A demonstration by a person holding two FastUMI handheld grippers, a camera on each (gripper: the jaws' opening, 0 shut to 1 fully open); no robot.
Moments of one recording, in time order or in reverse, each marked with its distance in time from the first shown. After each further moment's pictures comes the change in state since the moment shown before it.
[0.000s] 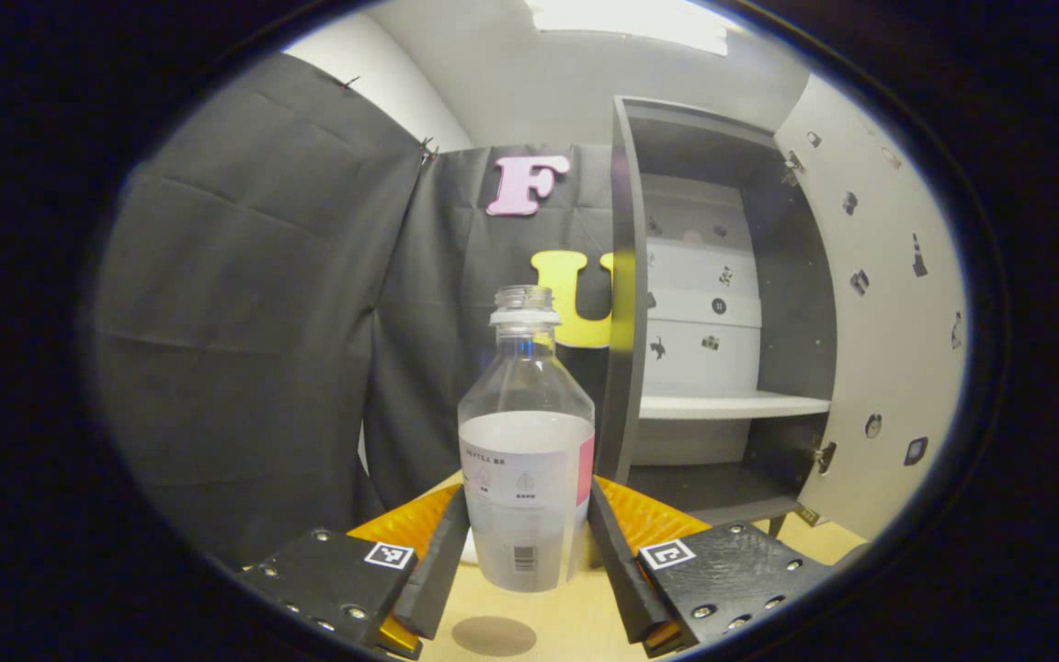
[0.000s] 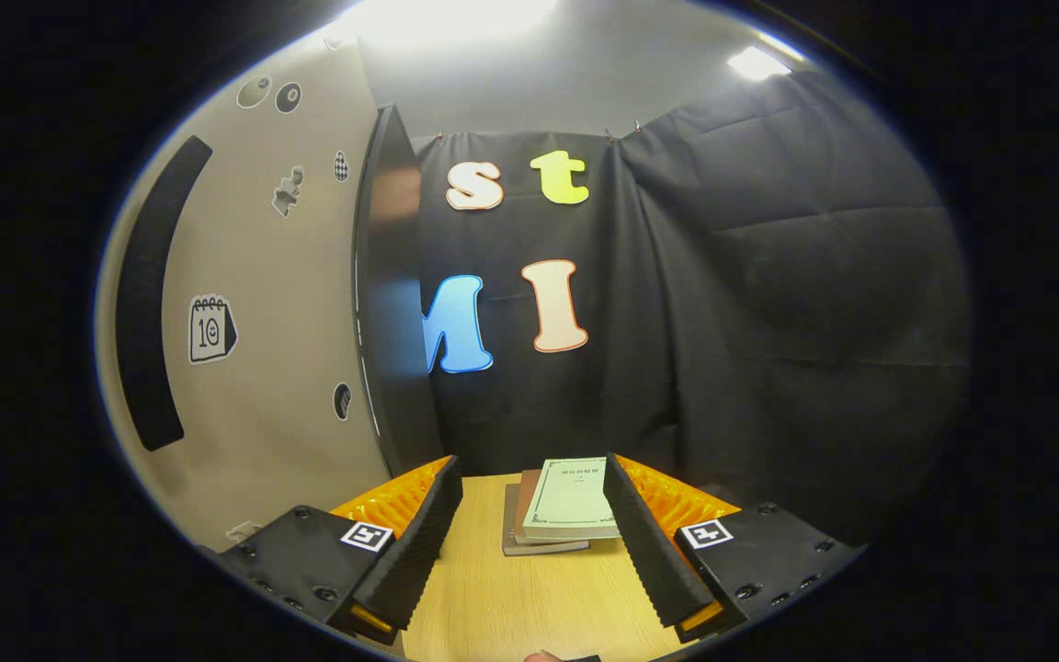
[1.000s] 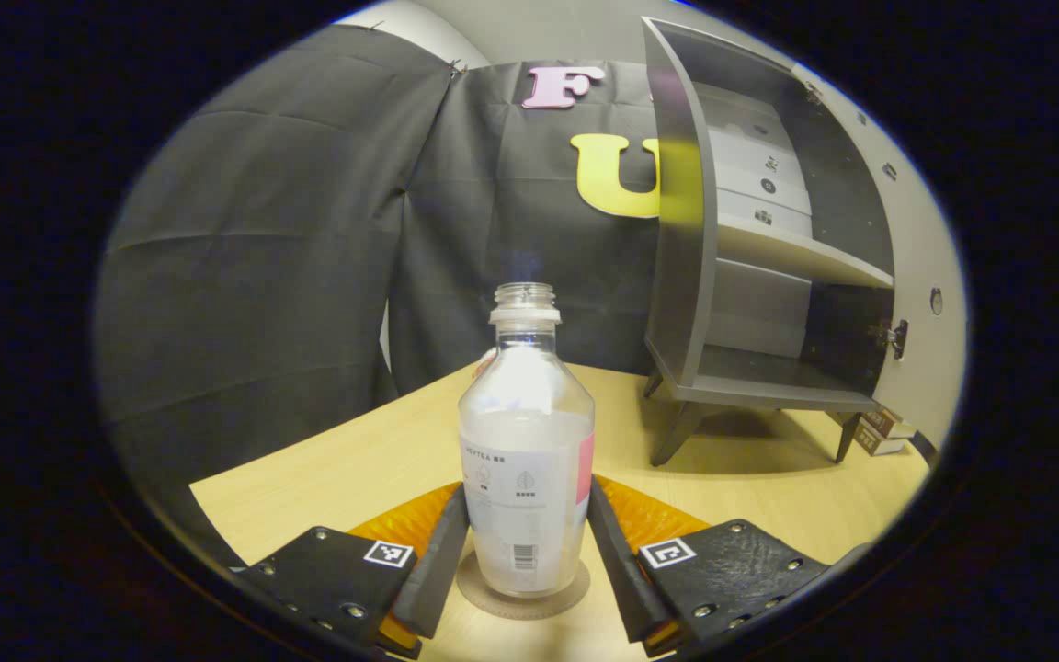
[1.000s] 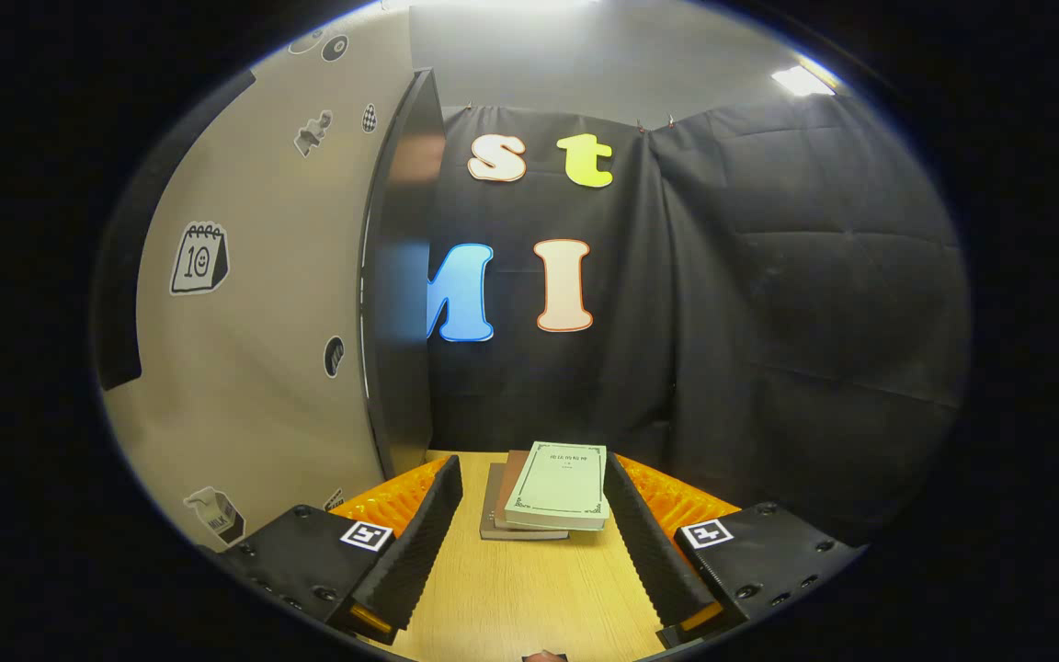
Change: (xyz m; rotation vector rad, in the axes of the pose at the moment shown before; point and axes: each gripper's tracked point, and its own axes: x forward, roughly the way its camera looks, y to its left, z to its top) left arm 0.036 0.031 -0.176 -0.001 0.265 0.097; right arm 0.011 -0.004 -0.020 -0.124 0.067 -0.012
